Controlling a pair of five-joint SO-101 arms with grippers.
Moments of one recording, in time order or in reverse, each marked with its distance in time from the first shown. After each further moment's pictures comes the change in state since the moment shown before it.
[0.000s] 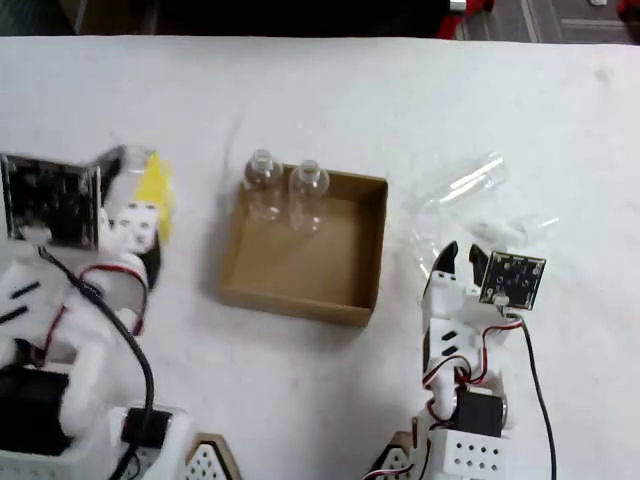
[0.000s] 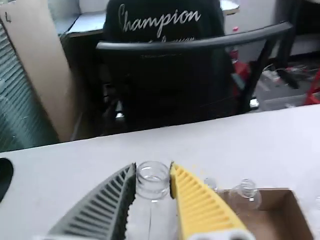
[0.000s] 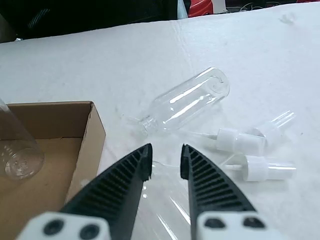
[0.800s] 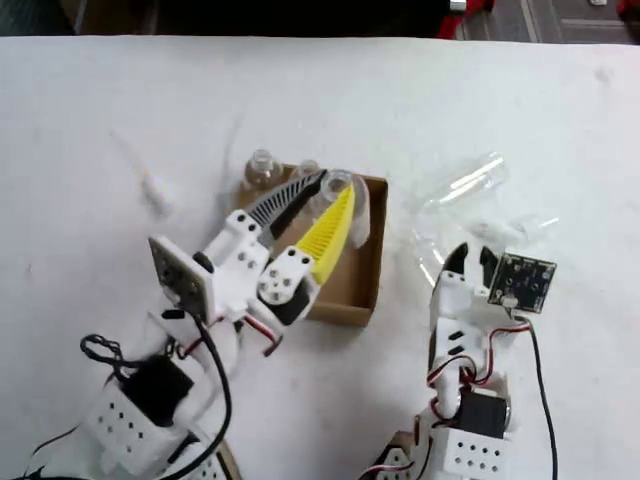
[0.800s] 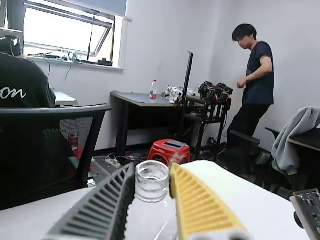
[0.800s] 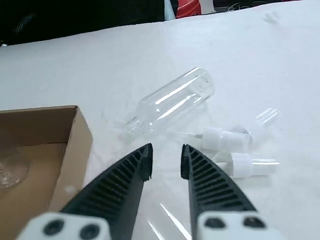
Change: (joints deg) left arm 34.9 -9.4 43.1 -57.8 12.7; right arm 3.2 0.0 0.0 -0.2 0.0
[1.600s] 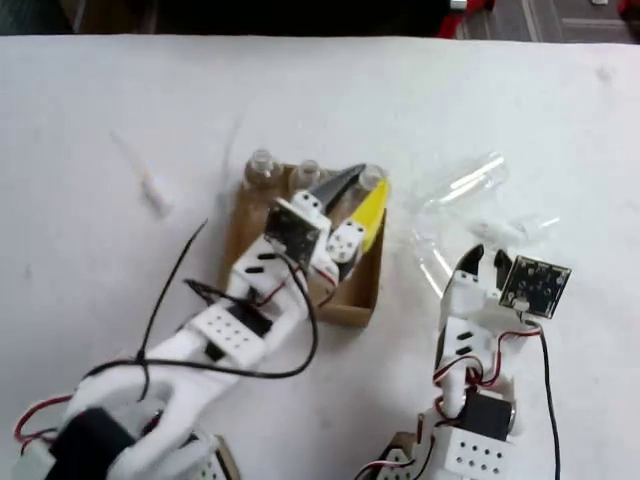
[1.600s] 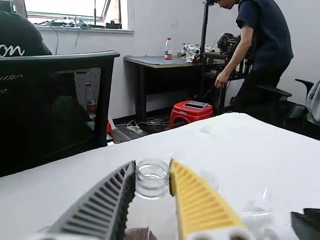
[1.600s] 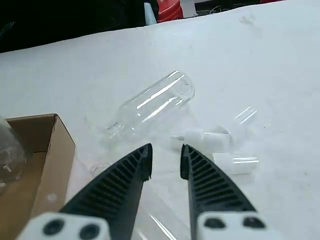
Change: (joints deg) left arm -2.5 52.2 0.5 -45.5 -5.1; right arm 3.5 0.0 0.0 -0.4 0.0
